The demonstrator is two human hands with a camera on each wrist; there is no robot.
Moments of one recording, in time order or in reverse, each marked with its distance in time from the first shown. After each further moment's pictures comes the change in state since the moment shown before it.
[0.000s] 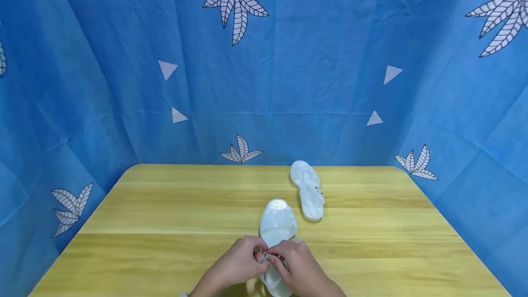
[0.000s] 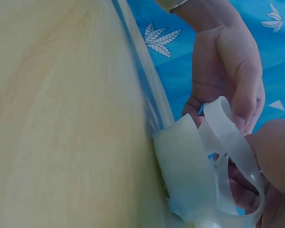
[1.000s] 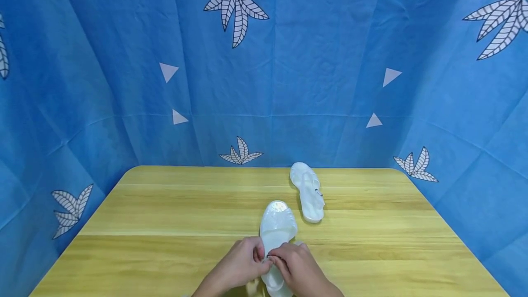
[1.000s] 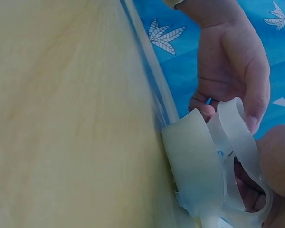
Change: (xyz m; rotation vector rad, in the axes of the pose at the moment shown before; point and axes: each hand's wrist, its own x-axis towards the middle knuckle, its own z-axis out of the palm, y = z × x) left_hand -0.001 -0.001 0.004 0.071 0.107 0.014; right_hand -0.004 0.004 0.001 -0.009 -0.003 0.025
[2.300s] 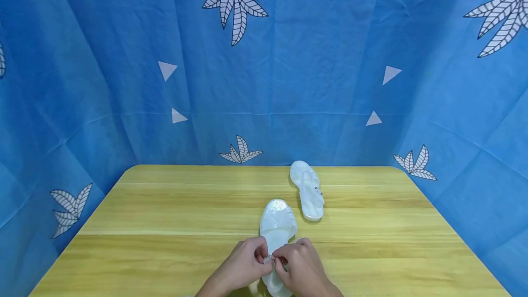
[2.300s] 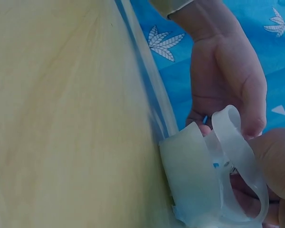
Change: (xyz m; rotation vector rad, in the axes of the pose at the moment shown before) left_hand 0.002 -0.004 0.010 -0.028 0.001 0.037; right_hand 0.001 -0.005 -0.004 -0.153 0.032 0.039
